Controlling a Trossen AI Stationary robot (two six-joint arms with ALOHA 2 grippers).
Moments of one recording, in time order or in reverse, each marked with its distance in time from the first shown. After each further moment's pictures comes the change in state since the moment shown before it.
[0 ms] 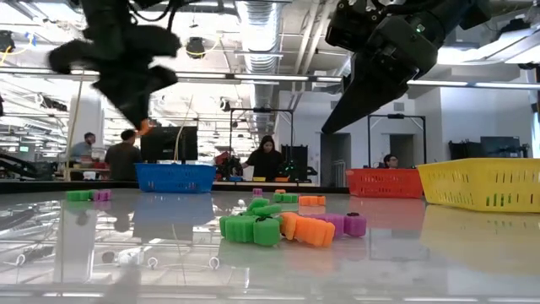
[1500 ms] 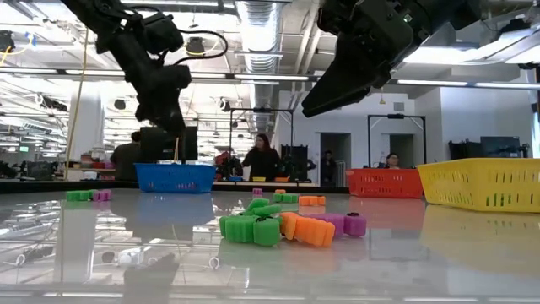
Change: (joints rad) left arm 0.657 -0.030 -0.075 0.283 0.395 -0.305; right arm -0.014 0.000 0.000 0.129 0.002 -0.007
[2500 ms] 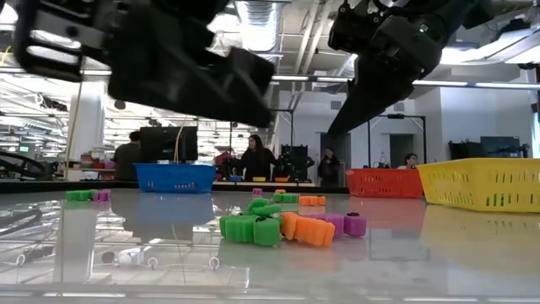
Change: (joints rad) left arm -1.006 0.633 0.071 0.949 -0.055 0.259; right arm 0.021 0.000 0.000 -0.166 -0.003 0.063
